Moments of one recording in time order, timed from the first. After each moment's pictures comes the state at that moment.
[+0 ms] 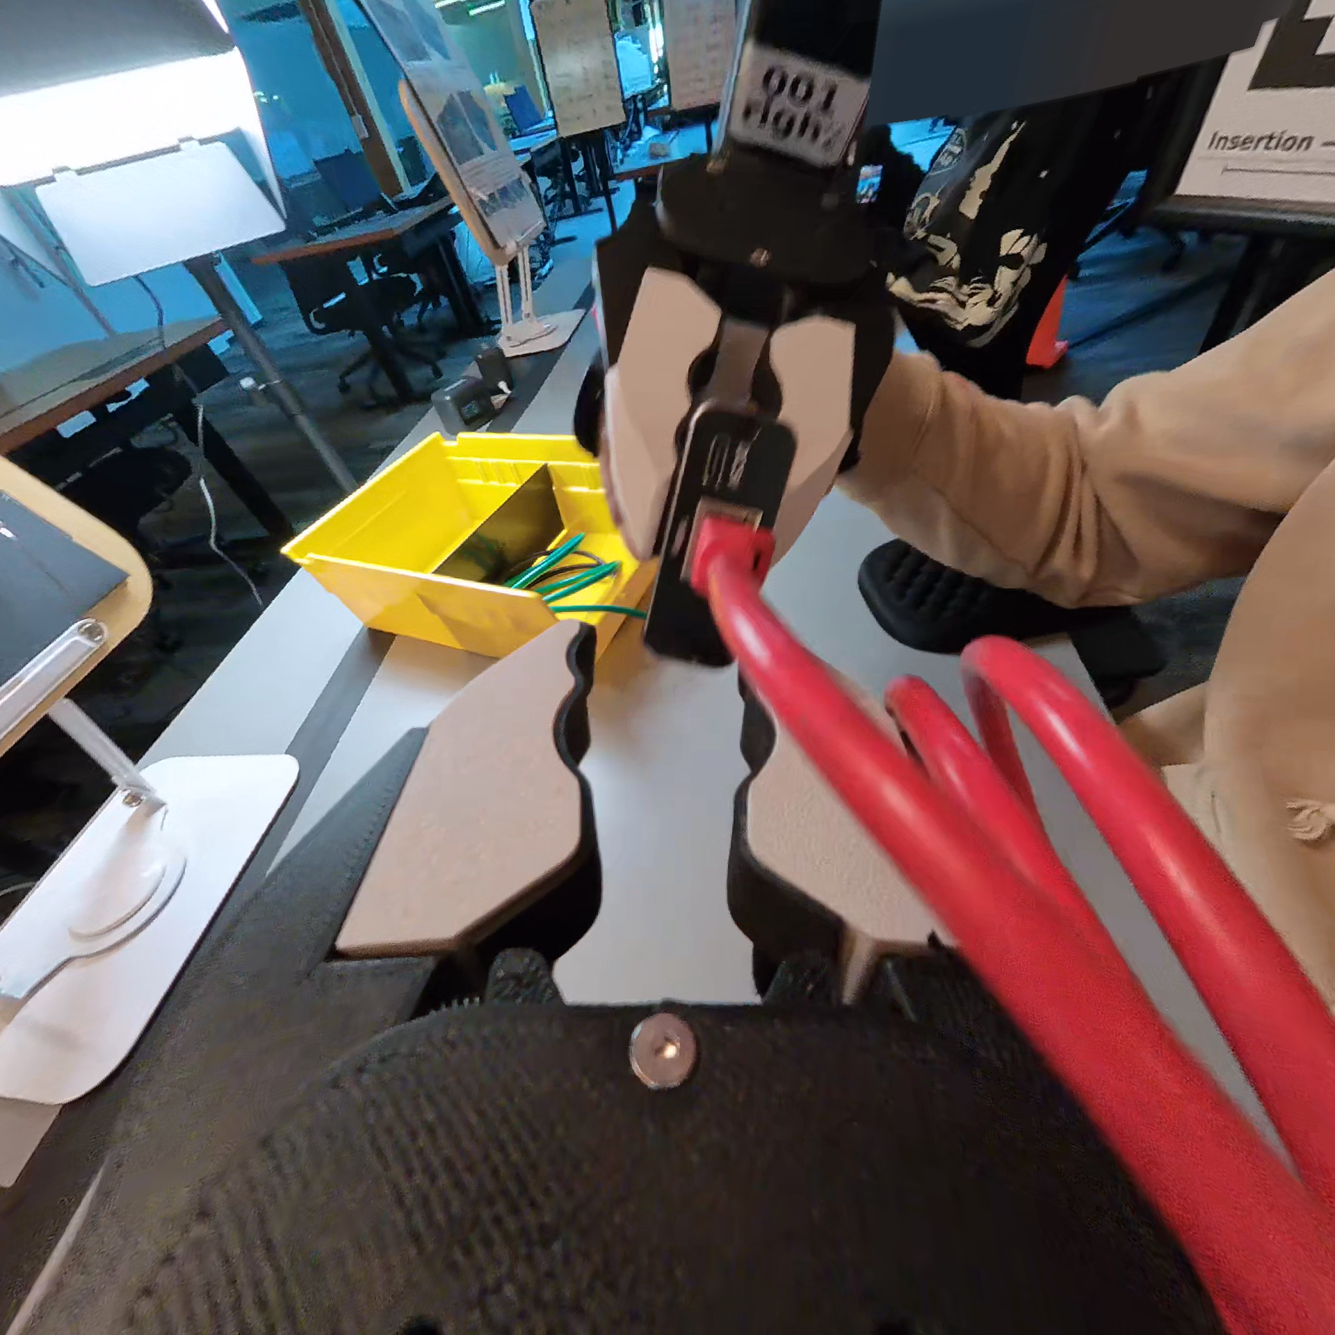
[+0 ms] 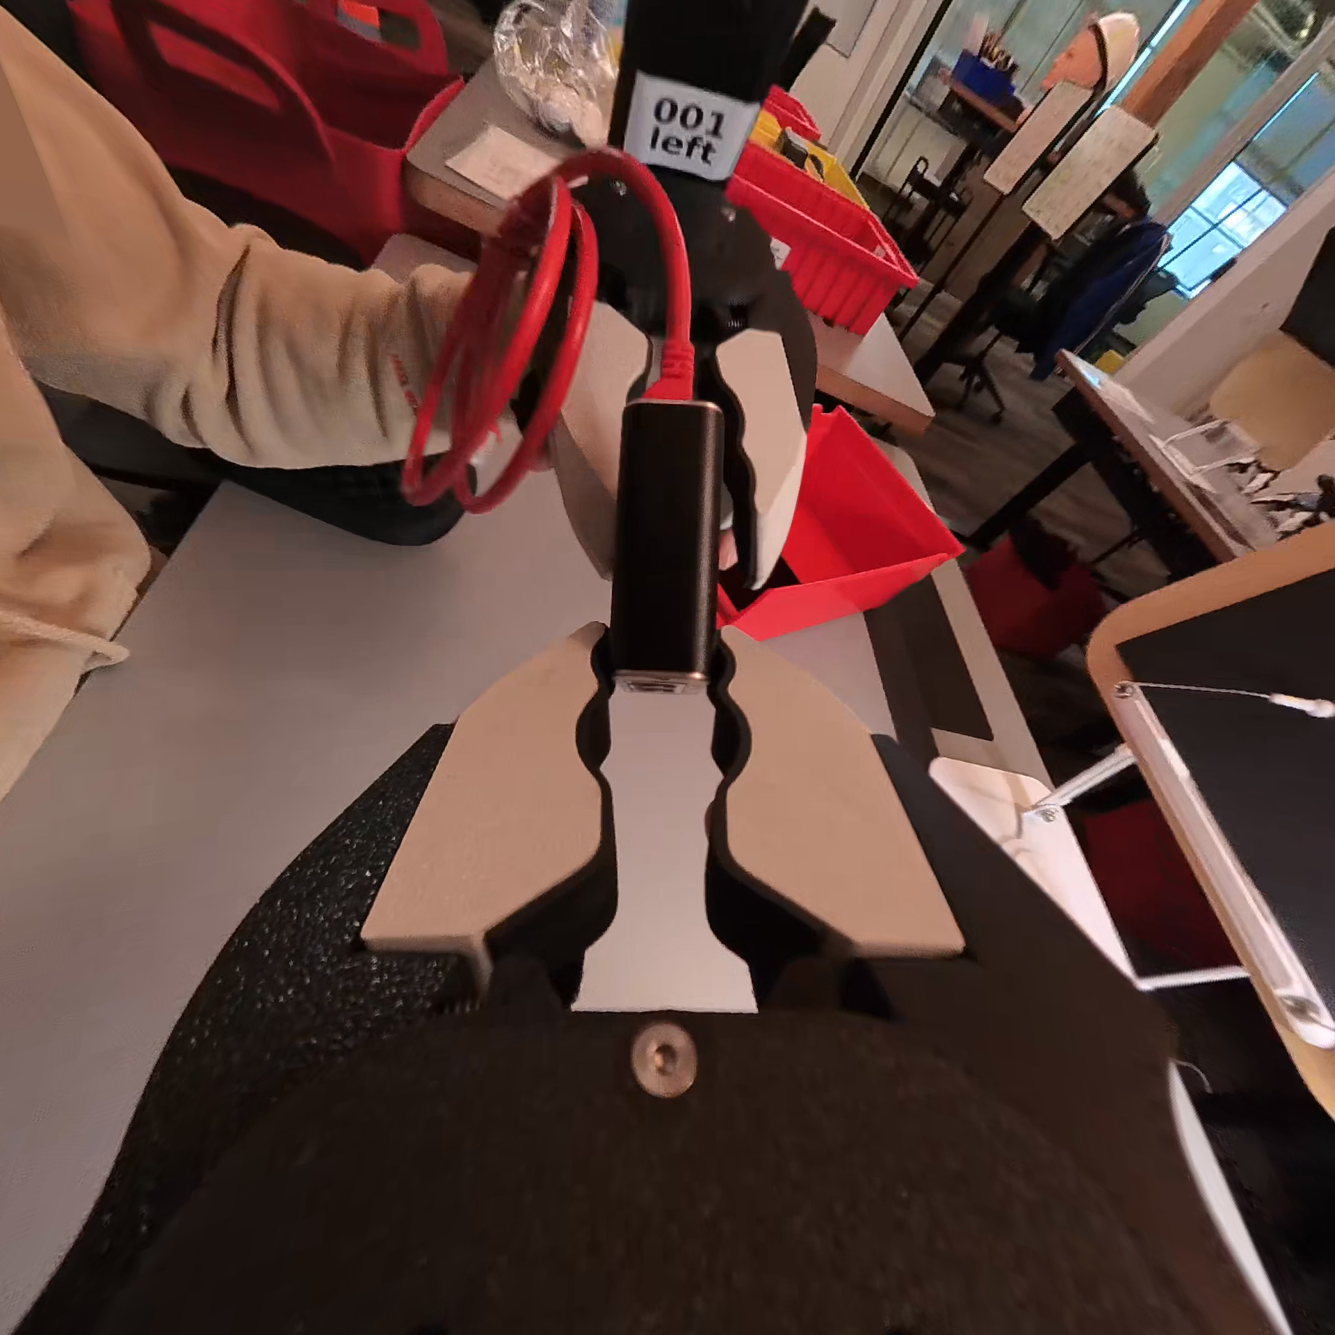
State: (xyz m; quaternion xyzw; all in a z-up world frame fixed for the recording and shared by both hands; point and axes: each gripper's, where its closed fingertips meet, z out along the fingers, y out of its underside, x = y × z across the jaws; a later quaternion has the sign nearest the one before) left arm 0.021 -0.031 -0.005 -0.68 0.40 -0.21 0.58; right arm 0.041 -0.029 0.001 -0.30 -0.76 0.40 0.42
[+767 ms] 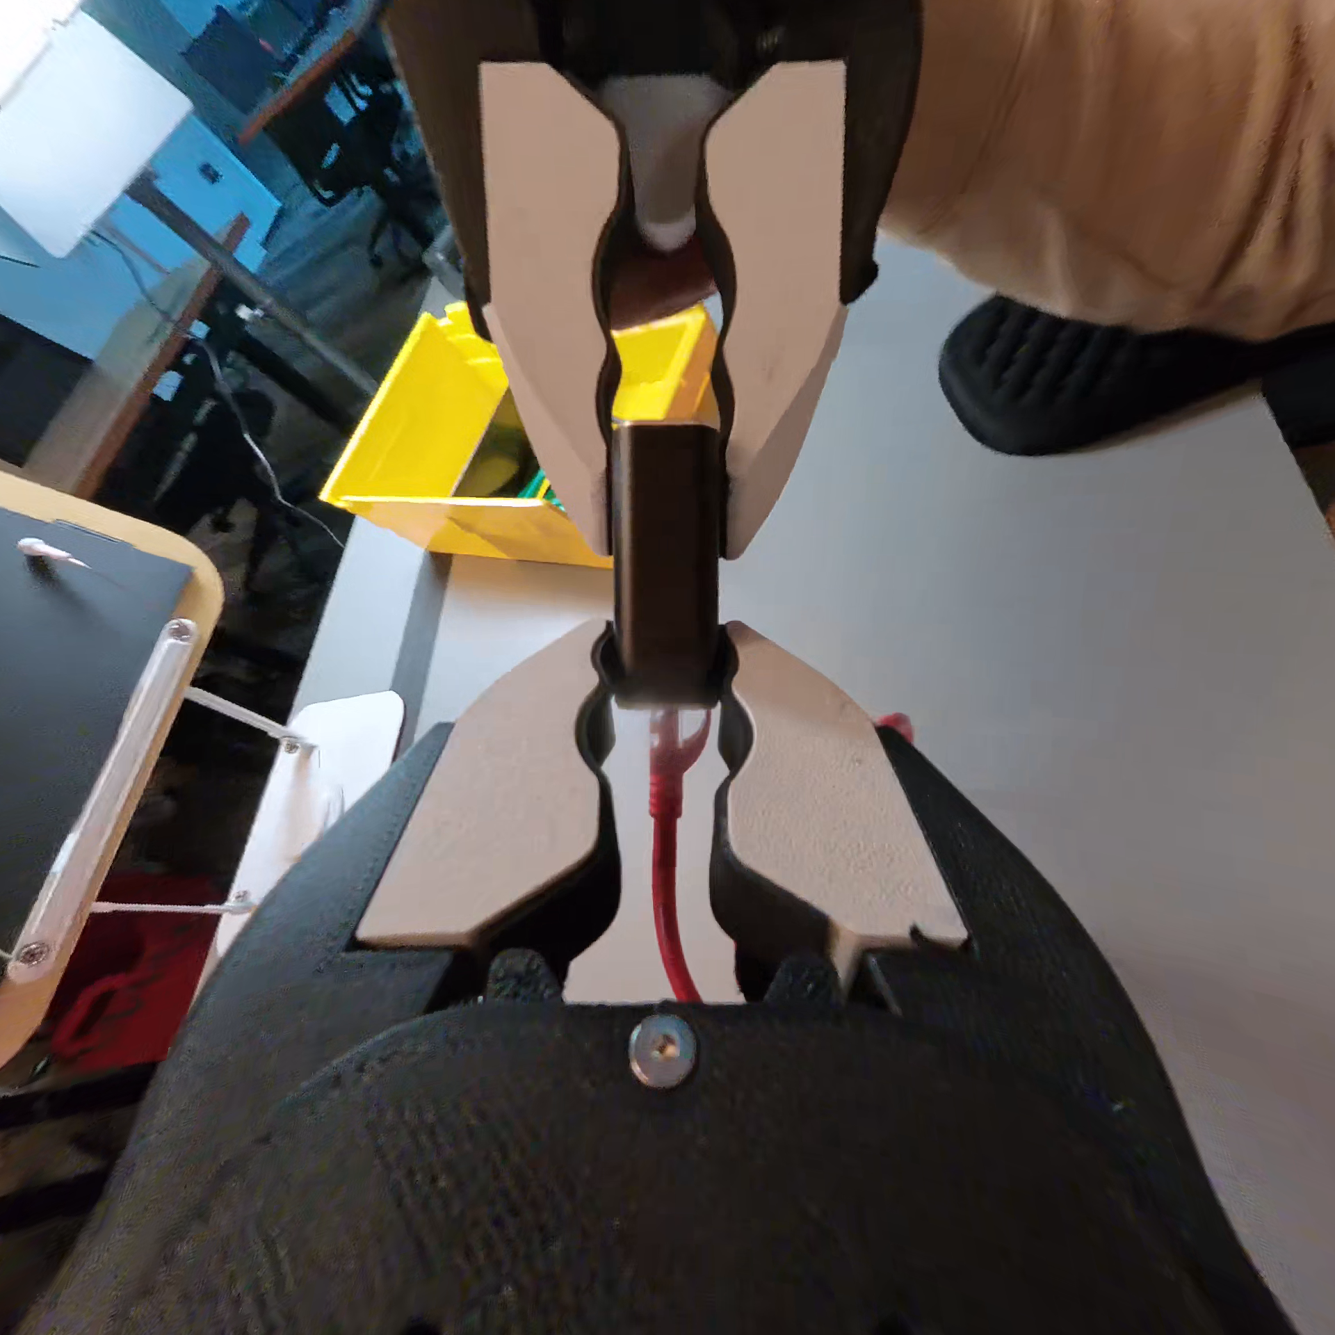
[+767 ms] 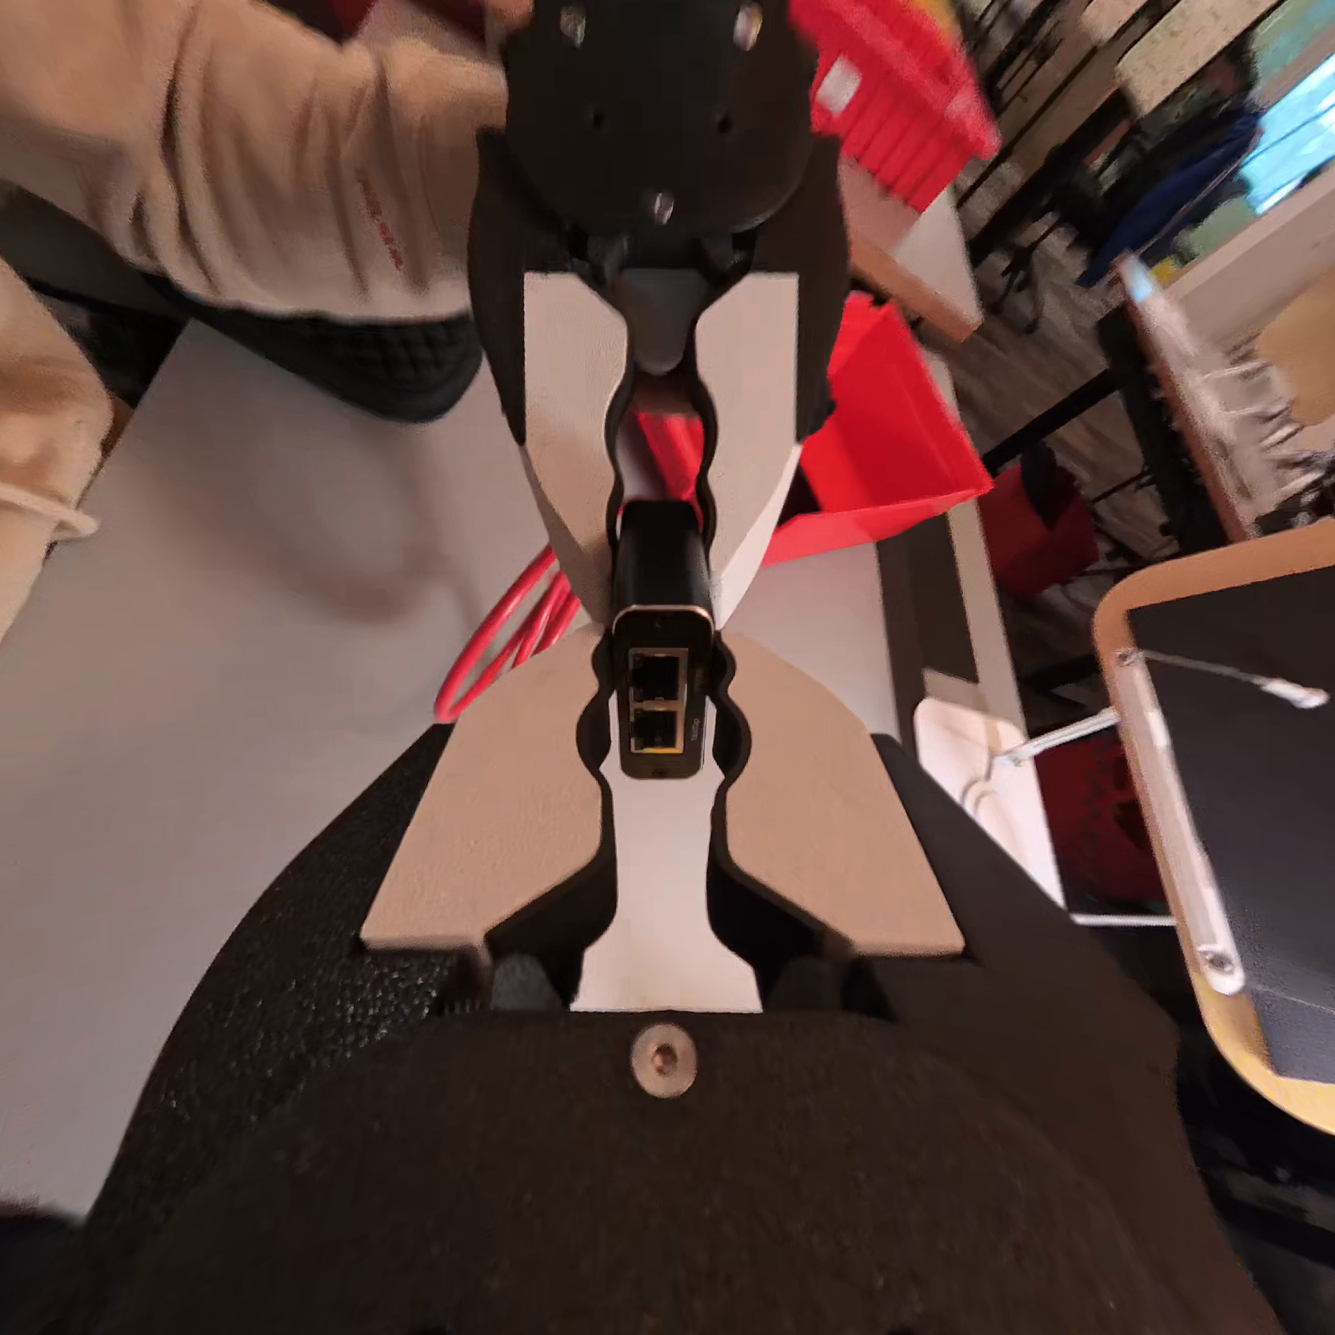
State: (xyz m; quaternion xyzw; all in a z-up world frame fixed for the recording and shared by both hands) left arm 0.041 -0.031 -0.039 -0.70 0.49 -0.04 0.52; right arm 0.047 -0.036 -0.019 -0.29 -0.81 0.31 0.41
